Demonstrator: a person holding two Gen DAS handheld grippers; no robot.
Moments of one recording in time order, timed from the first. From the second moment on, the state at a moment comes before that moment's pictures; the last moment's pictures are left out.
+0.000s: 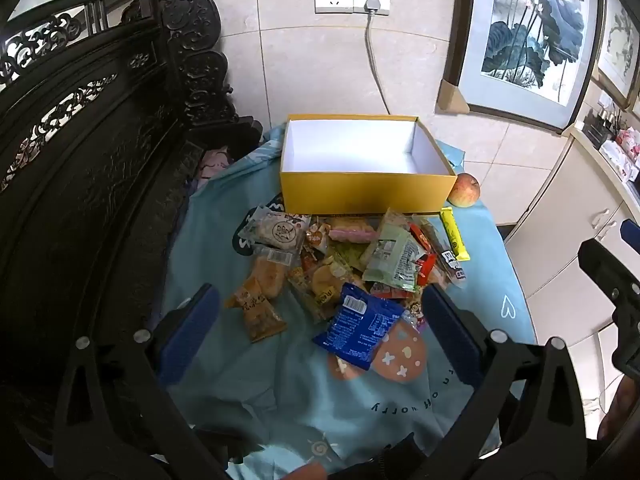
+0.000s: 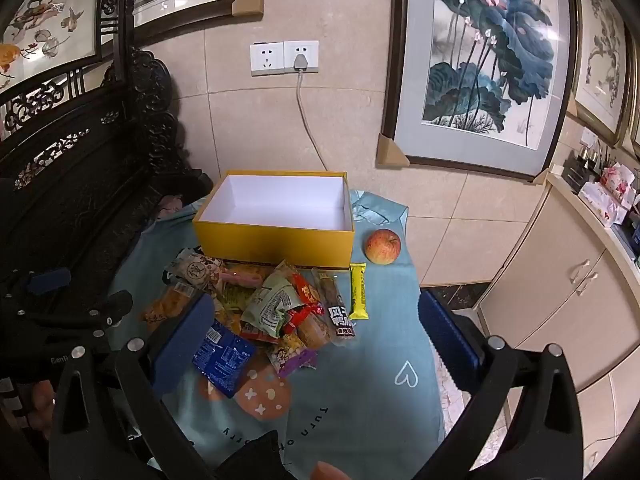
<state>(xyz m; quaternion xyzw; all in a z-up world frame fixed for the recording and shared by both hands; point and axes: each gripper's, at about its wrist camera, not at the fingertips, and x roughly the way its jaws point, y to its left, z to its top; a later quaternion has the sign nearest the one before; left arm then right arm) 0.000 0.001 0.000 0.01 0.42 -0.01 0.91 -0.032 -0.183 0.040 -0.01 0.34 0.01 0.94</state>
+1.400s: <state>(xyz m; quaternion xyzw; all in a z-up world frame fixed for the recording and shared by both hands) 0.013 0.014 -0.003 0.01 0.42 0.00 0.91 -0.020 -0.175 0.030 -0.02 0.35 0.01 0.94</state>
